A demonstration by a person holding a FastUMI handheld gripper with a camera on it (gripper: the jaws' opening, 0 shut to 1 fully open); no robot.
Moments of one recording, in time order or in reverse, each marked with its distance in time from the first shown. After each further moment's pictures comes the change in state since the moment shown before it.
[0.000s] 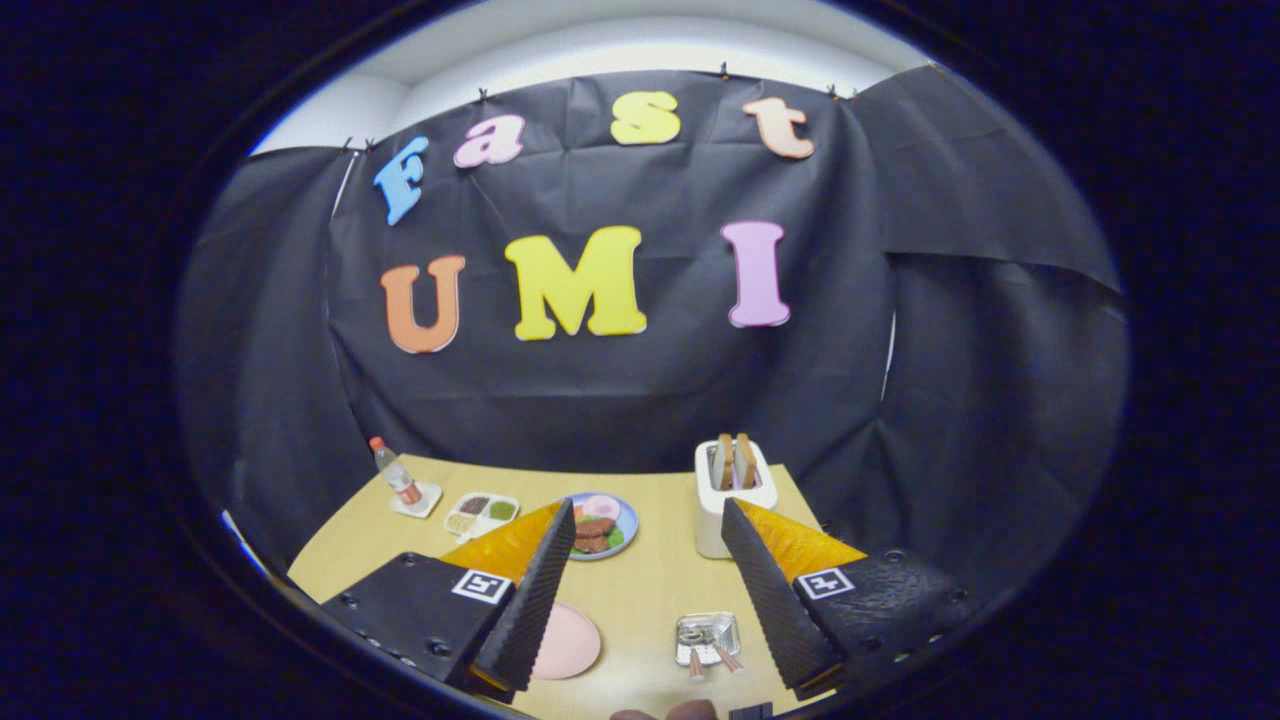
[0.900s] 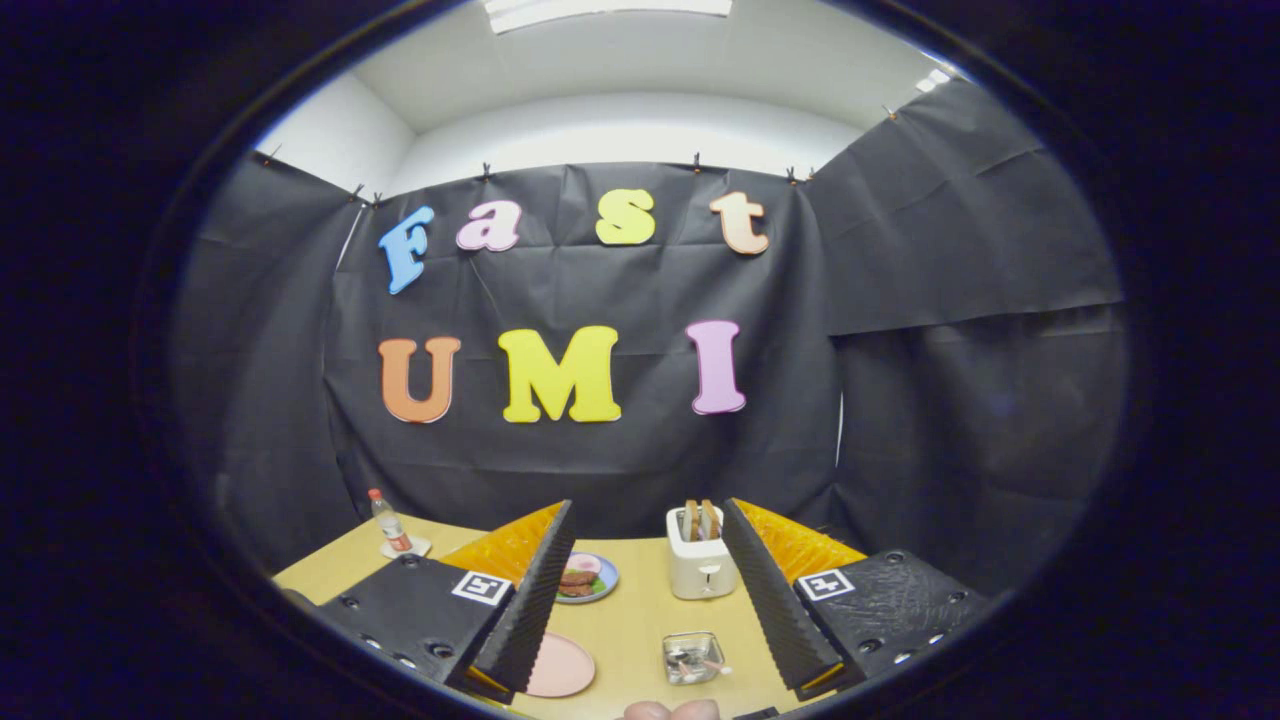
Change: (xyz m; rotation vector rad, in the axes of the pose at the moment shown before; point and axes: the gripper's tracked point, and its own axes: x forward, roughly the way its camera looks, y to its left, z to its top) arm -0.096 0.001 0.008 0.001 -0.260 -0.074
